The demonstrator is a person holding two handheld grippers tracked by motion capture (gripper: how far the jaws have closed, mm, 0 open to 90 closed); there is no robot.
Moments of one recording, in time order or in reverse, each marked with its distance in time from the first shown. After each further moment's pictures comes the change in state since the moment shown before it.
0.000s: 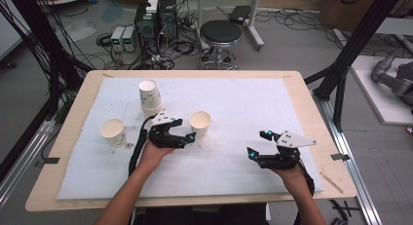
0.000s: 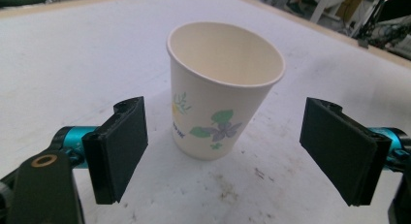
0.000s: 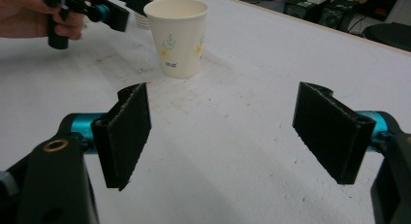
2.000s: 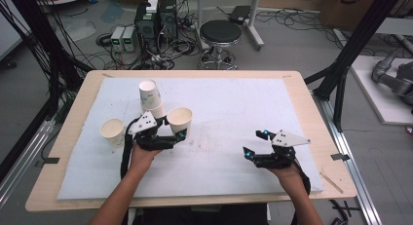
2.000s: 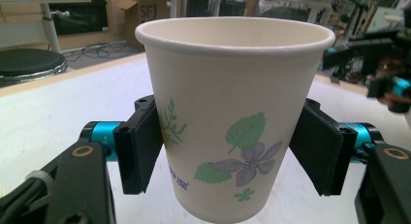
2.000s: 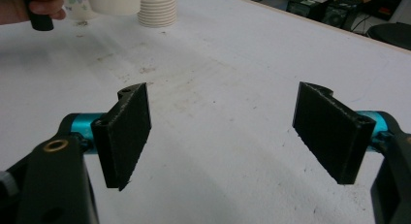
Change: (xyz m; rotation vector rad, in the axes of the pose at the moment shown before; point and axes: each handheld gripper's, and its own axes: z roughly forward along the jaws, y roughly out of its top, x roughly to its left) left arm 0.000 0.008 -0.028 -0.197 -0.039 0.074; right arm 0.004 0.003 0.010 0.010 0.003 -0.015
